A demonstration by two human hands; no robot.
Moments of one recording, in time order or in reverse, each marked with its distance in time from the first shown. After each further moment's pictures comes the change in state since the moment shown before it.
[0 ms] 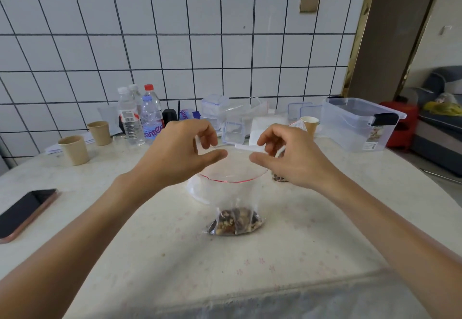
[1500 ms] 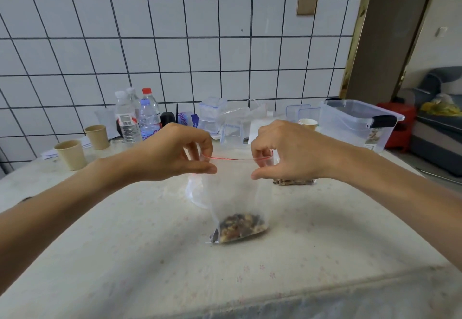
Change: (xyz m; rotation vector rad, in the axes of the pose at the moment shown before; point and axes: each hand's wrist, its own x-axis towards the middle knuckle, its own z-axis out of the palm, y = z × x) left_hand 0.014 -0.025 -0.020 -0.231 -0.269 0.247; right_hand 0.024 -0.024 -0.032 -0.518 -0.424 -0.373
